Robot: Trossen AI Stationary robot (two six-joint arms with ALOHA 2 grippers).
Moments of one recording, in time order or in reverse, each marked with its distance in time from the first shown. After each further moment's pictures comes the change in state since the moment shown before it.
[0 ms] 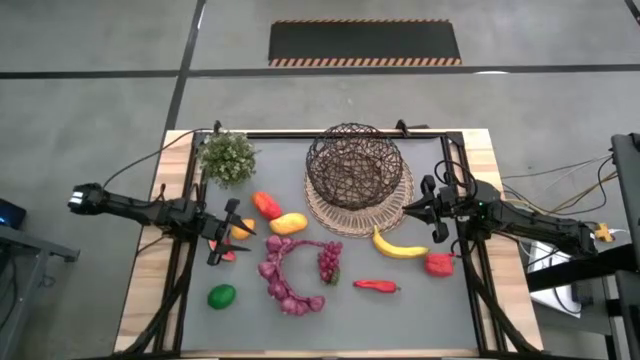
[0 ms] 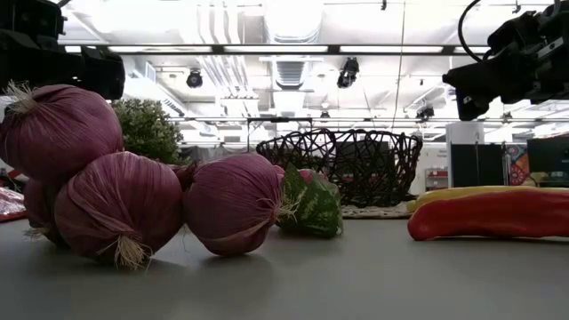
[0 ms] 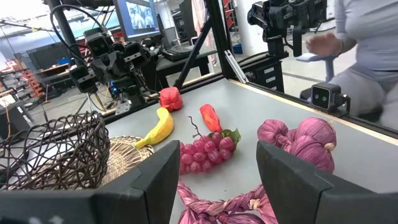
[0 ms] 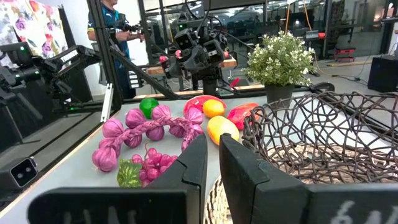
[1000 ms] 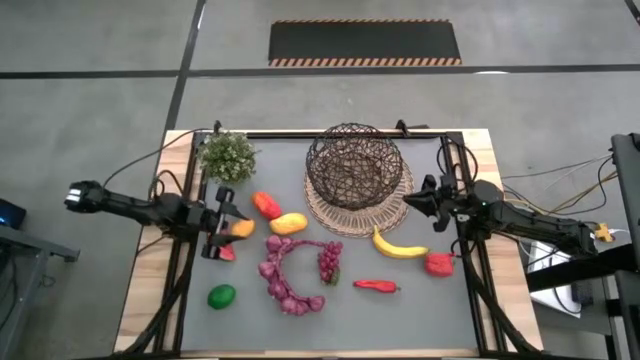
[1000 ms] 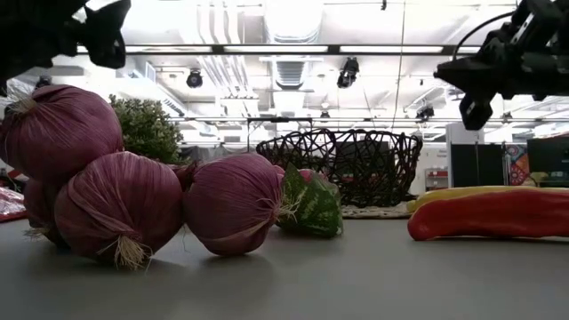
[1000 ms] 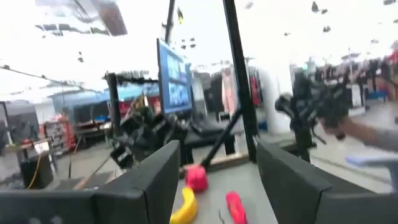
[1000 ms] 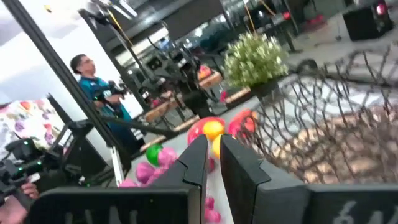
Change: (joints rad) left arm 0.000 0.088 0.000 0.459 -0.068 -0.112; right arm 0.001 0.000 0.000 0.088 0.153 0.420
